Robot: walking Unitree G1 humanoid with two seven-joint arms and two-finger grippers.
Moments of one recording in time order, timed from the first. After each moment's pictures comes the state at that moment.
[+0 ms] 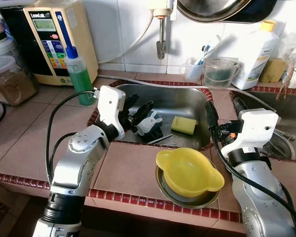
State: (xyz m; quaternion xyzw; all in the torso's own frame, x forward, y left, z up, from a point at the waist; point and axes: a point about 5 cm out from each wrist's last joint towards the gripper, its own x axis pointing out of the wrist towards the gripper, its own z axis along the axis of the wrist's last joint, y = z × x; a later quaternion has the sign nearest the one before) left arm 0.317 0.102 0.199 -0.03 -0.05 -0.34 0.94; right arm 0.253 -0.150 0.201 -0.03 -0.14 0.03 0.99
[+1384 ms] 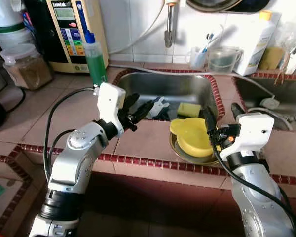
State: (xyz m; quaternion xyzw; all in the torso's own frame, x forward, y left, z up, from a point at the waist) left arm 0.318 0.103 0.204 -0.01 -0.06 -0.37 0.93; right arm 0.250 -0.154 0.195 -0.03 -0.13 0.04 0.99
